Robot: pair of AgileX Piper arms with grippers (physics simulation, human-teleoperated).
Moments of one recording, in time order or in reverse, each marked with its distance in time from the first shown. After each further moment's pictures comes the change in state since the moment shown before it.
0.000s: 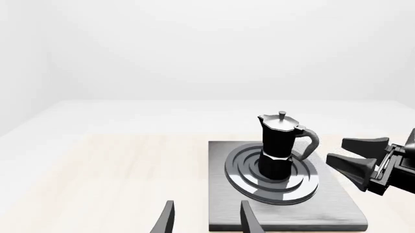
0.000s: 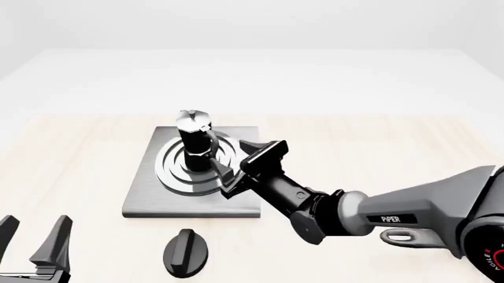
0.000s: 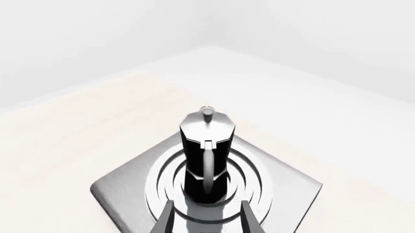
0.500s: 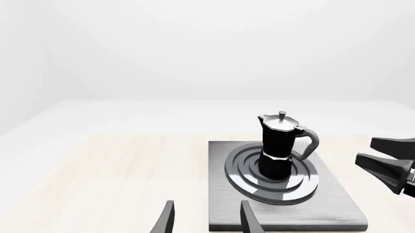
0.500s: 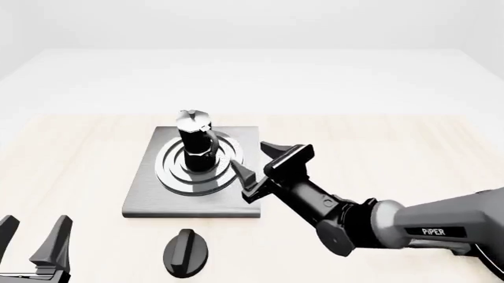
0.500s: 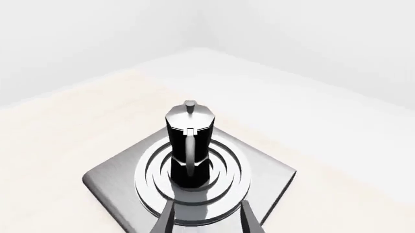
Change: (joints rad) left arm 0.000 0.000 0.000 0.000 0.000; right arm -0.044 -0.129 0.163 -0.043 -0.017
